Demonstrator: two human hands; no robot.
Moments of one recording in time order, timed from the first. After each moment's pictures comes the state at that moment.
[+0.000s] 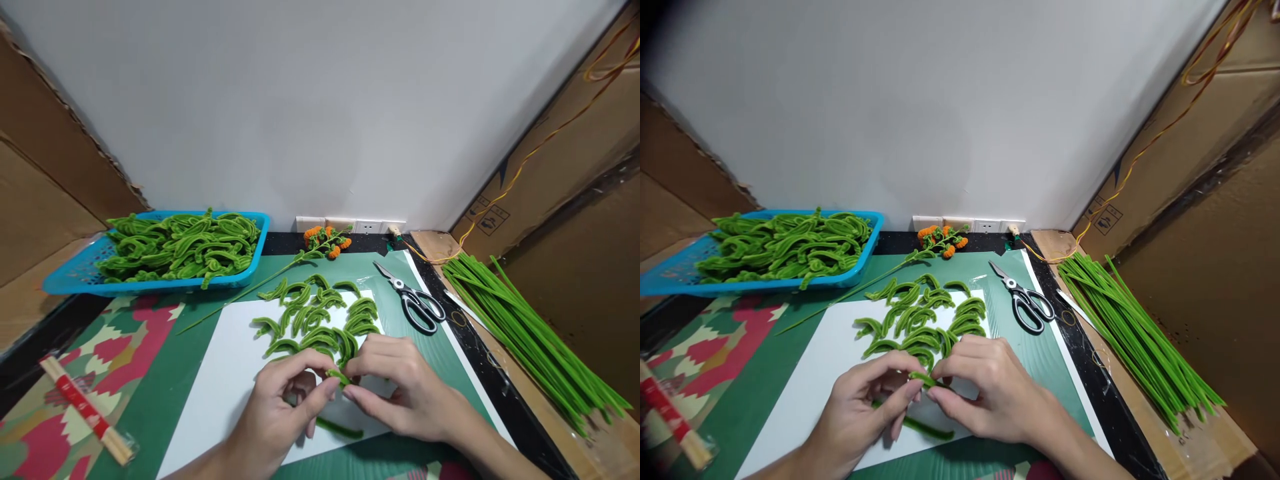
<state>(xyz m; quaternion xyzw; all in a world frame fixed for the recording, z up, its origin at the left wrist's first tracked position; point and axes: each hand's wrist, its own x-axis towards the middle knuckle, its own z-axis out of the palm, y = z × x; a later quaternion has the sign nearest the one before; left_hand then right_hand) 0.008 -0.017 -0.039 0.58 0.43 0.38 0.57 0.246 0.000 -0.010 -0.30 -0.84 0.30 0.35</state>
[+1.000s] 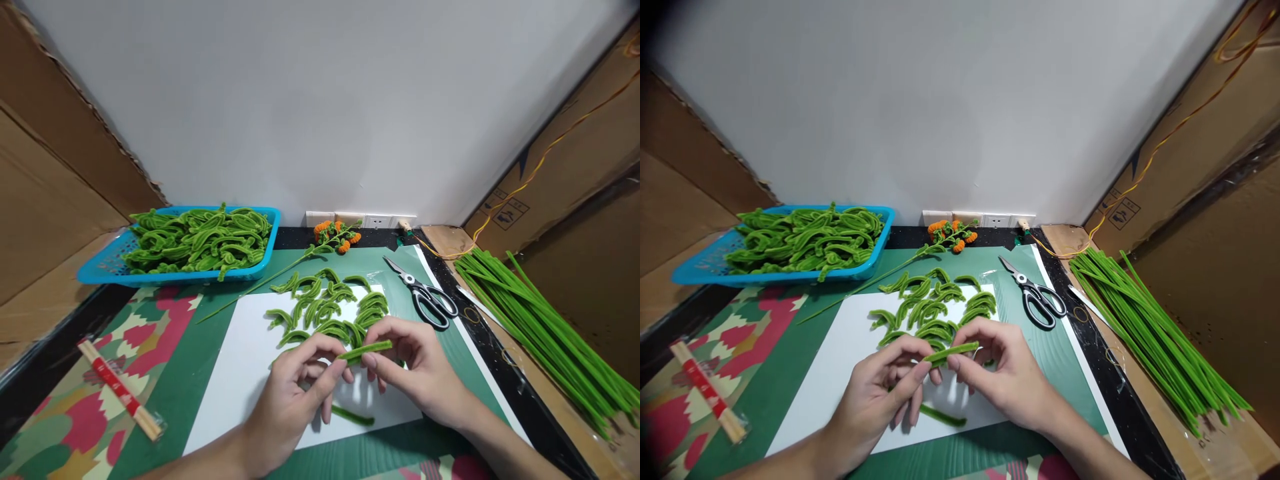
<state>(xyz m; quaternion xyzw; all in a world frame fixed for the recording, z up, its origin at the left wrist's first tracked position) 0.011 -0.018 -0.033 0.54 0.41 0.38 0.63 0.236 -0.003 -0.007 -0.36 -0.58 0.58 0.45</state>
